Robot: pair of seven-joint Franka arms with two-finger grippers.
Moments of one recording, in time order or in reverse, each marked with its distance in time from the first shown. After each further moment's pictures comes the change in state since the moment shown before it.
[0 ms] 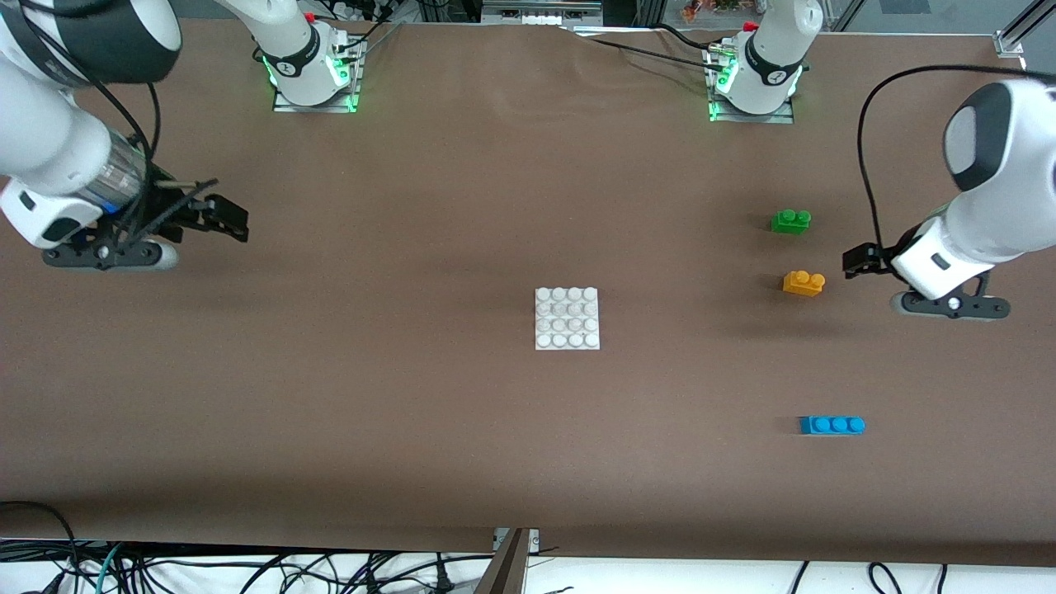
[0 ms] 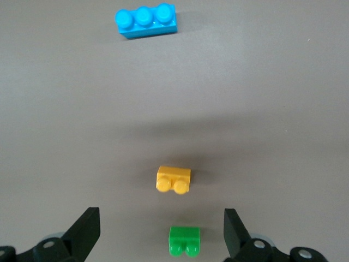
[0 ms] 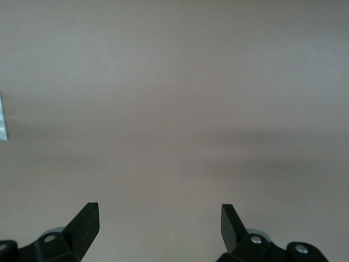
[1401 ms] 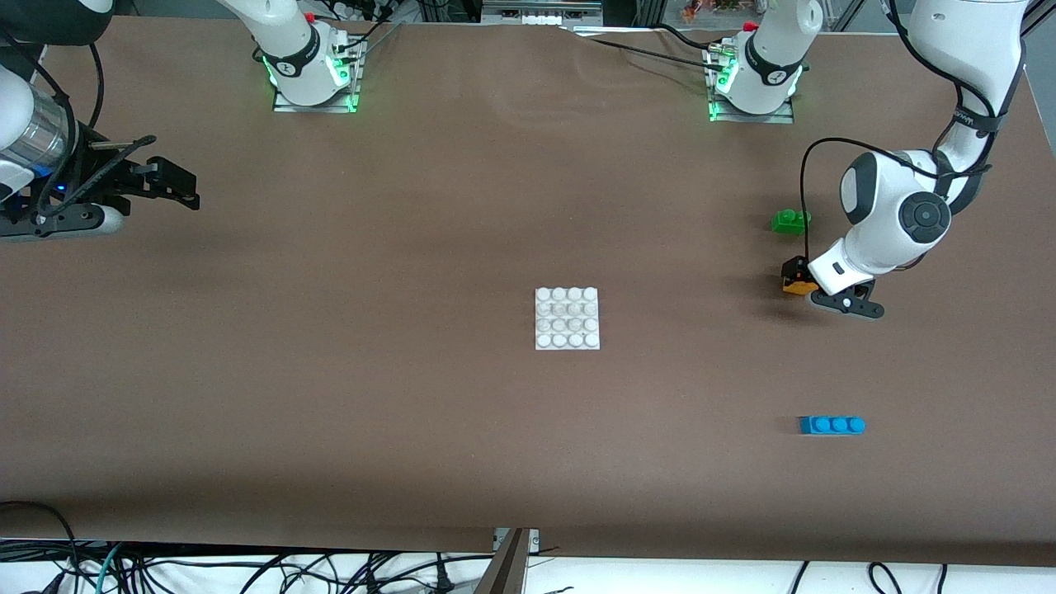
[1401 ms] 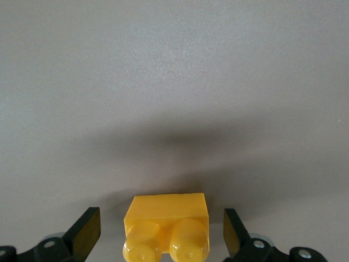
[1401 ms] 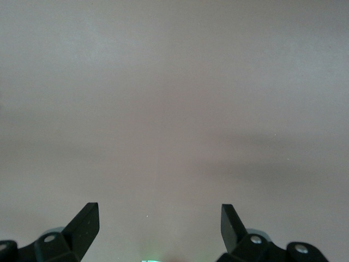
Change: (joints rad) left arm 0.077 0.148 -0.003 -0.448 -0.003 0.644 0.185; right arm -0.072 -0.045 -0.001 -0.012 -0.005 -0.064 -0.140
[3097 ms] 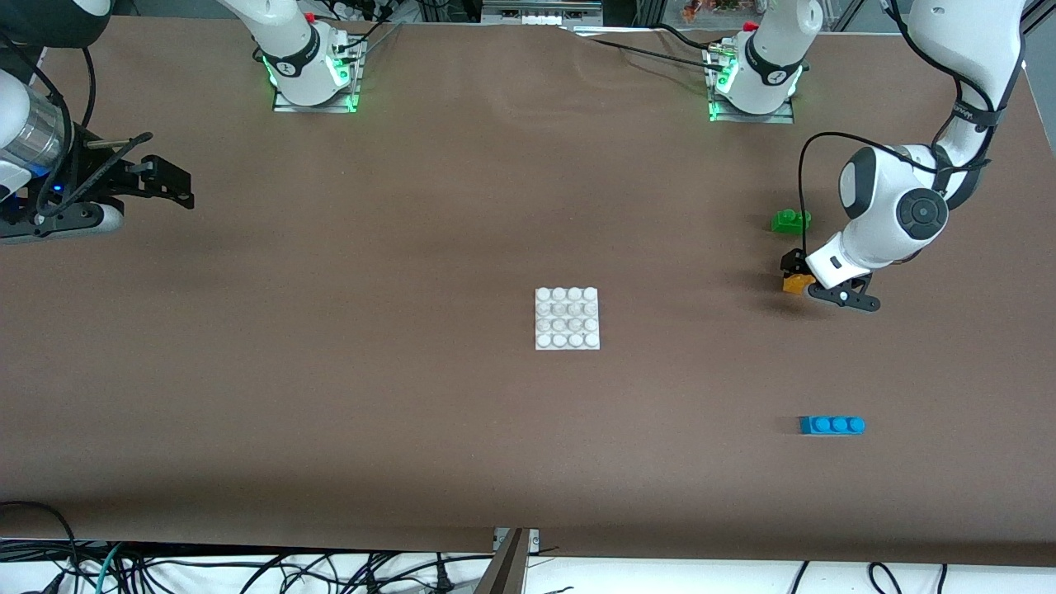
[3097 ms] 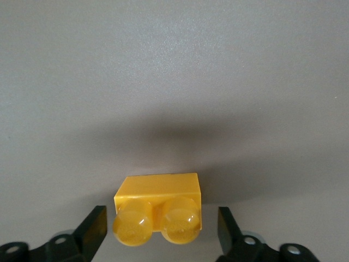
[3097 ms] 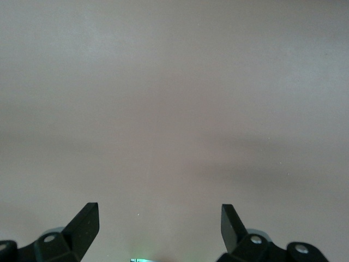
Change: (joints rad) left arm 0.000 -0.024 -0.001 -0.031 0.000 -0.029 0.000; right arm -0.006 0.000 0.000 -0.001 -0.016 -0.001 -0.051
